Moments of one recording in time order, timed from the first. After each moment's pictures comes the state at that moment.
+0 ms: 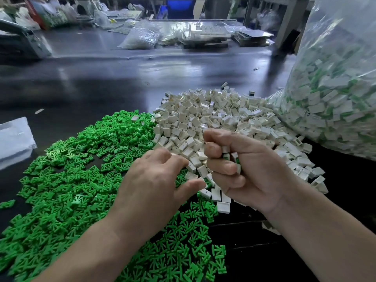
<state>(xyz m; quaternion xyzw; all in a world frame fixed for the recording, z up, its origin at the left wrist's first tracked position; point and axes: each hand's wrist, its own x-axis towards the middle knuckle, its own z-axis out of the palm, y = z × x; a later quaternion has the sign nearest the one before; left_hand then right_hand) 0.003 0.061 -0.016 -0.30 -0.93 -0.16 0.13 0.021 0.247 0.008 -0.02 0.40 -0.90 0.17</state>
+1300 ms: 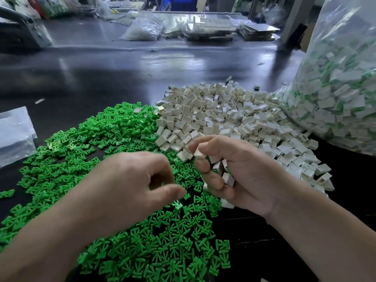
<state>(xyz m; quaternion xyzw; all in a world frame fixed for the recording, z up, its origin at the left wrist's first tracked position) -0.001 0.019 0.013 -0.33 -0.92 -0.22 0.00 0.025 0.231 0.001 0.03 0.56 -0.81 0.18</state>
